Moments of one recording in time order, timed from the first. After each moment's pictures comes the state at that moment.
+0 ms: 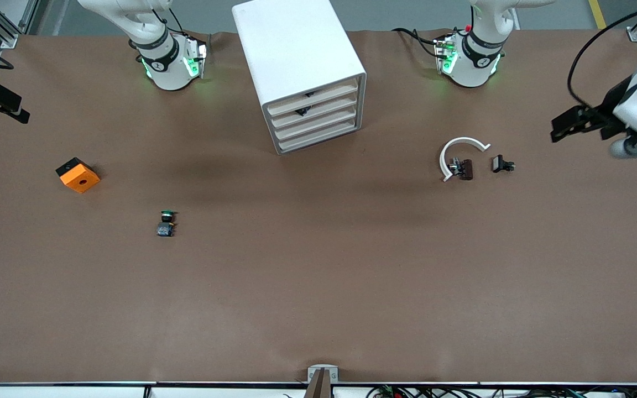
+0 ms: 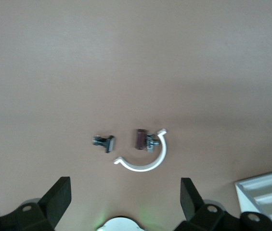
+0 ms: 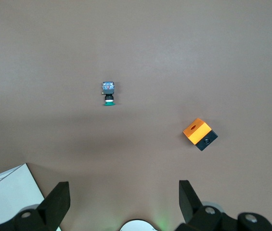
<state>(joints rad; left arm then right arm) 0.01 0.06 -0.10 -1.54 -0.03 1.46 -0.12 -0.02 -0.06 -0.06 -1.50 0.02 1.39 -0.01</state>
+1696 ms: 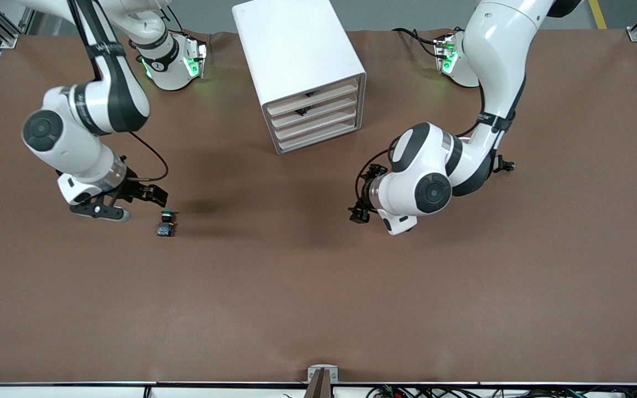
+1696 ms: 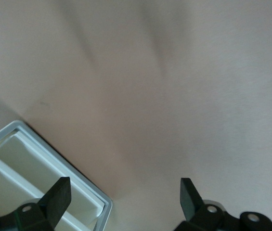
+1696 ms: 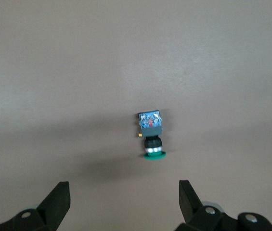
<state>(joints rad) -0.44 0.62 -0.13 -1.49 -0.41 1.92 -1.64 0.17 0.16 -0.03 -2.15 0.04 2.34 0.28</state>
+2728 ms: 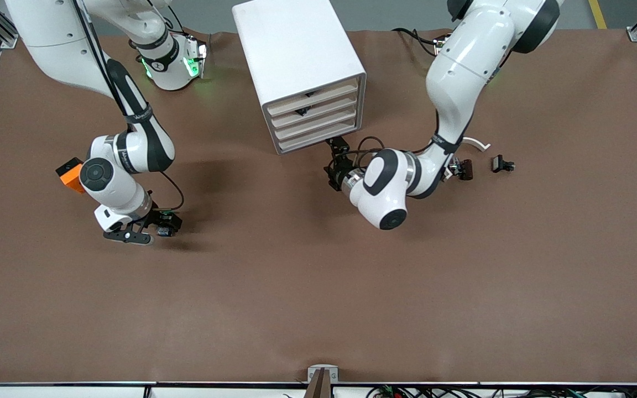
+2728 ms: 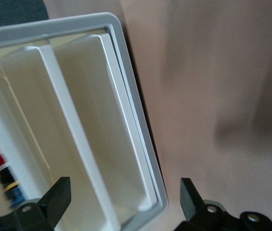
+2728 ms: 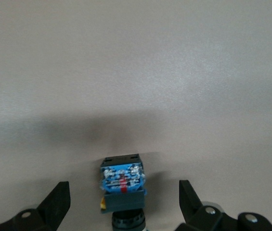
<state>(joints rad) -0.53 0.87 -0.13 -1.49 -0.83 1.70 -2.00 0.15 0.45 -0.06 -2.15 -0.05 2.66 0.28</state>
